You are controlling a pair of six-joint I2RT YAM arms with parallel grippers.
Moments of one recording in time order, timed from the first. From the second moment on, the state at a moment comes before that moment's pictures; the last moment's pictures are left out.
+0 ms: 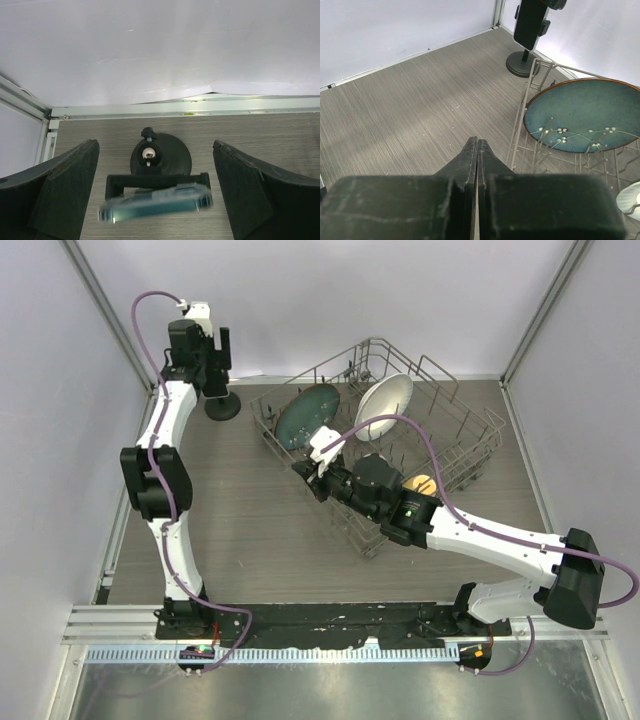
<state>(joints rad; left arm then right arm) -0.01 2.14 2.04 -0.21 -0.04 0.07 1.06 1.28 1.04 0.19 0.16 -0.10</state>
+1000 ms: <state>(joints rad) -0.20 1.48 1.63 -0.33 0.39 -0.47 0.79 0.96 1.10 -0.33 0.65 0.01</state>
